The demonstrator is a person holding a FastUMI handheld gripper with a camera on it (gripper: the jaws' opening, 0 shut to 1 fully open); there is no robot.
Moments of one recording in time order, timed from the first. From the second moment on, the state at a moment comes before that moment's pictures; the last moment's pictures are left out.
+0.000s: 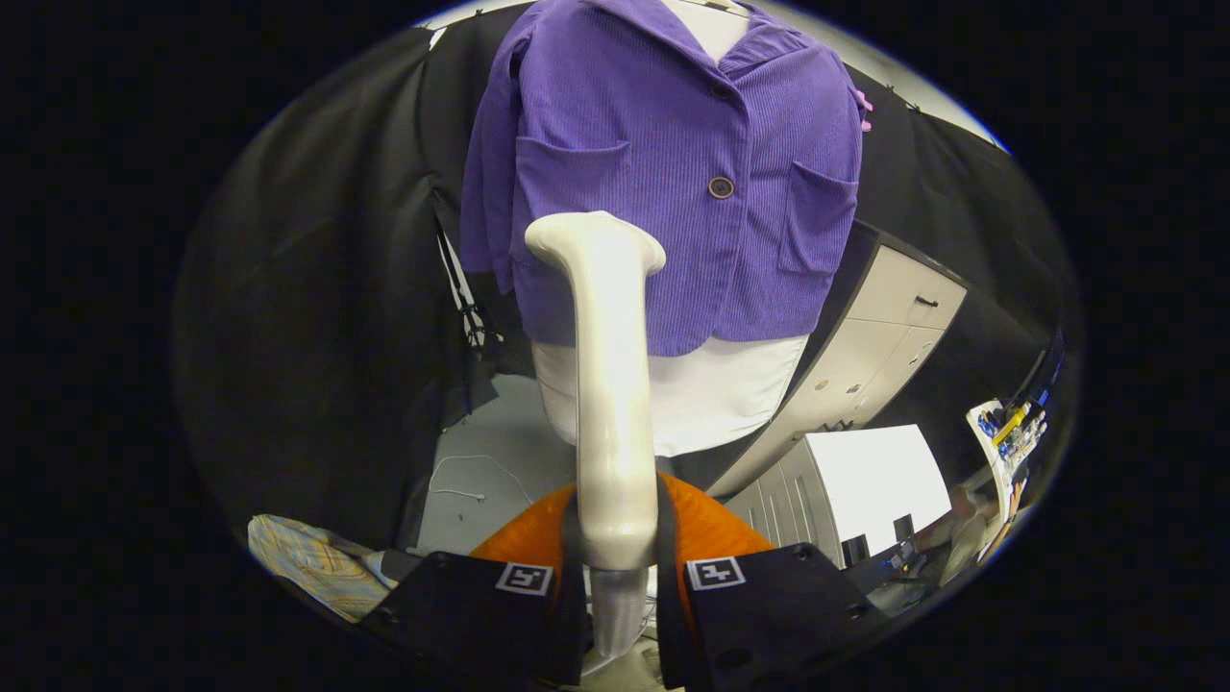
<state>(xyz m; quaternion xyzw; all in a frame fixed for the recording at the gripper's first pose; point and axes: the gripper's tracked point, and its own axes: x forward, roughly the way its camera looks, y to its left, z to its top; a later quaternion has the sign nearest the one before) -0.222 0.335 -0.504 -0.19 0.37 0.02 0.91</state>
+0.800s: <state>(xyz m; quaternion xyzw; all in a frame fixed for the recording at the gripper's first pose) -0.215 0.218 -0.461 -0.10 0.38 0.06 0.92</state>
